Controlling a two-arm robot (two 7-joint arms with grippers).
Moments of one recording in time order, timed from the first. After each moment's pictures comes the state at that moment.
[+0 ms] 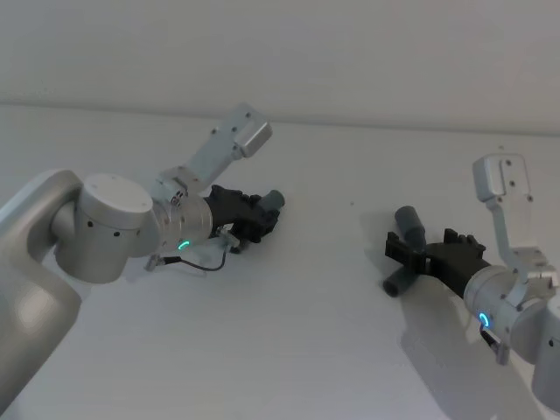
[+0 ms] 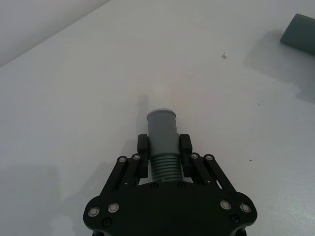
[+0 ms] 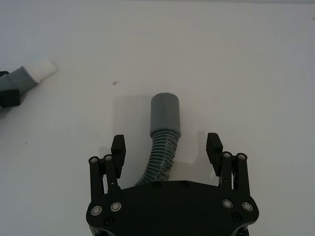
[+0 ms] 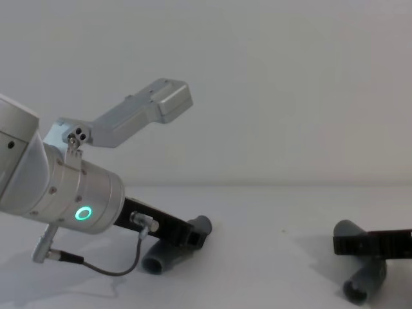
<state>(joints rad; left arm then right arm) -0.45 0.33 0.54 -1.54 -0.24 0.68 -0.32 0.03 0.20 -0.23 -1.83 0.27 0.71 -0.01</state>
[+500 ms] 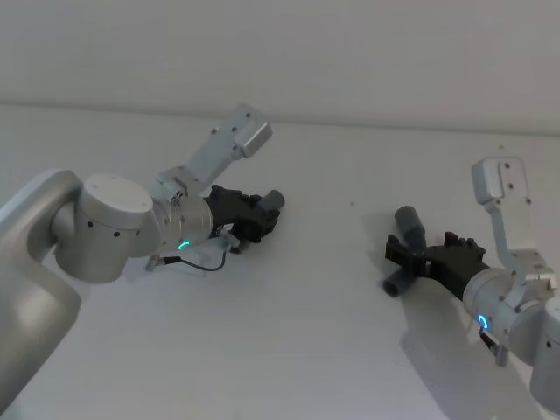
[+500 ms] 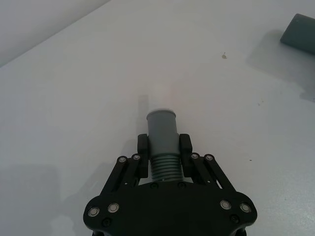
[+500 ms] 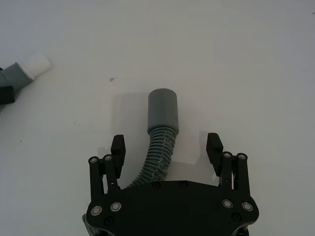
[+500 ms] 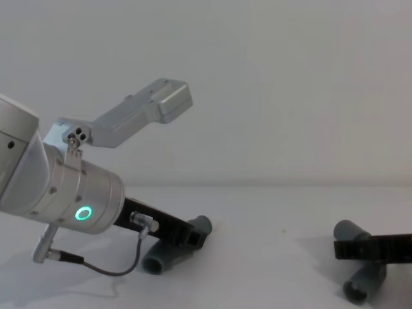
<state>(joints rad) -0.45 0.33 0.54 -1.54 -0.24 0.68 -0.32 0.03 0.19 -0.22 -1.83 0.26 0.72 -0.01</state>
